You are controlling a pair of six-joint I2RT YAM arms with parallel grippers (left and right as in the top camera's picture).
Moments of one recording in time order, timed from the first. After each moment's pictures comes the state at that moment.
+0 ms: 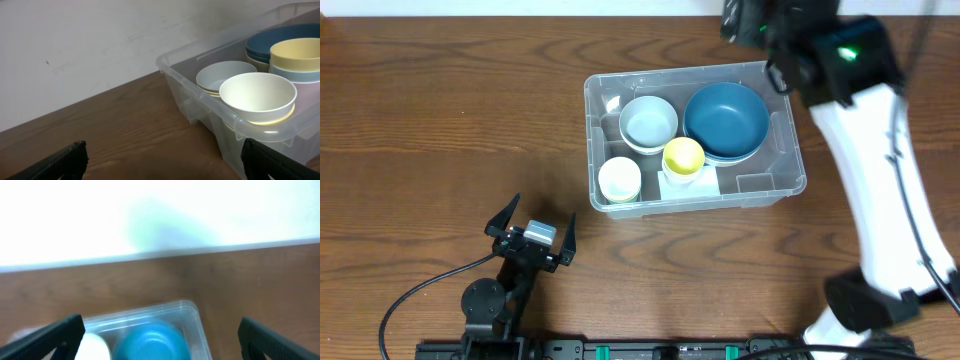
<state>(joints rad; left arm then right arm) -0.06 0.01 0.02 -0.10 0.23 0.27 0.38 1.79 2.26 -1.05 0.40 0.35</state>
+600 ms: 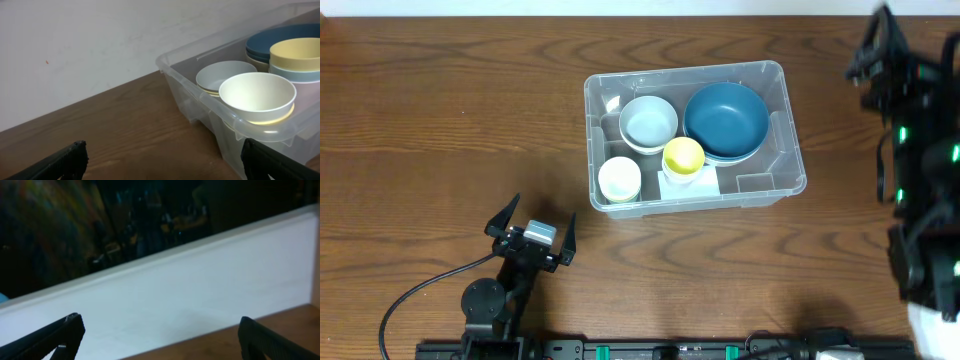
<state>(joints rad) -0.06 0.01 0.02 -0.10 0.23 0.27 0.09 0.97 1.25 -0.24 0.21 0.33</state>
